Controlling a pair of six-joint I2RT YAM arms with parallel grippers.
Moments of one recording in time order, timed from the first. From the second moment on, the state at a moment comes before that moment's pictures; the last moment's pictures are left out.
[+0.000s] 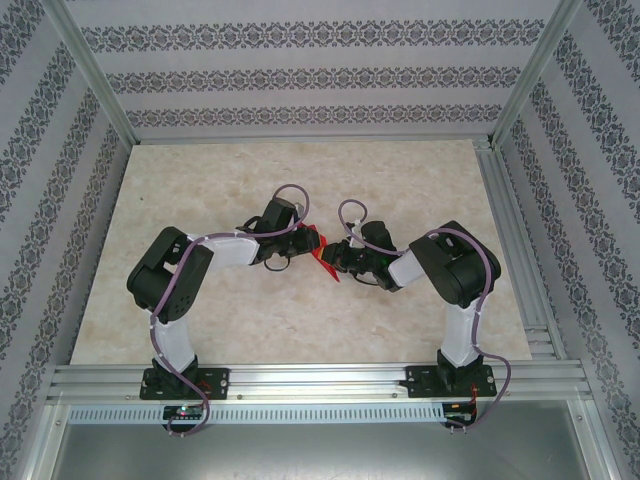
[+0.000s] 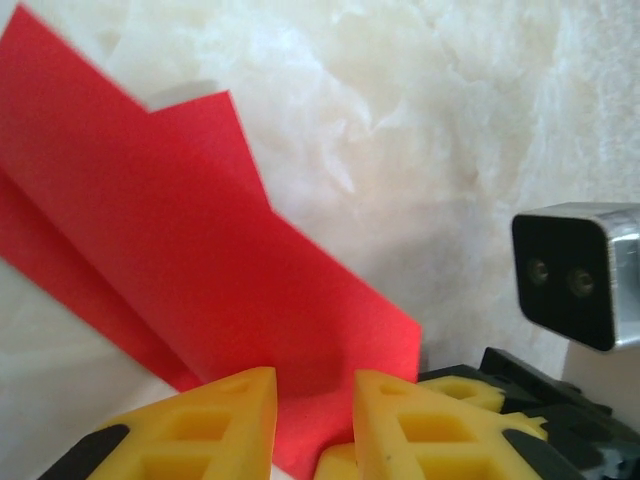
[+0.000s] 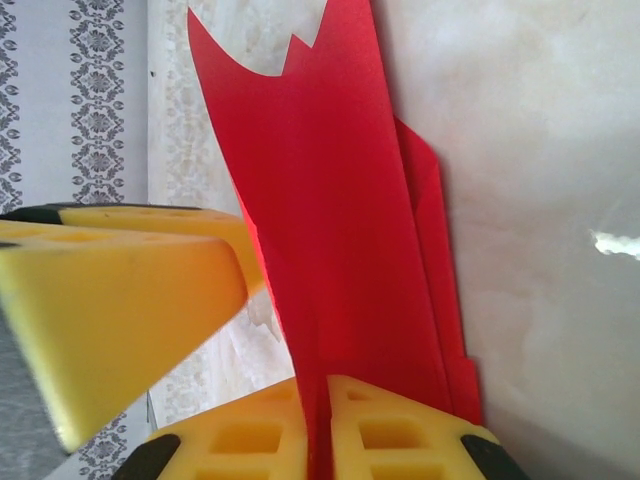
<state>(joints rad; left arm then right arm) -0.56 1.86 0.99 0.08 0.33 -0.79 0.51 1.95 0.65 0.76 -0.61 0.97</state>
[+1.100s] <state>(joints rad) -0.56 1.91 1.01 0.08 0.30 -0.82 0.49 1.80 0.69 0.45 -0.59 0.82</state>
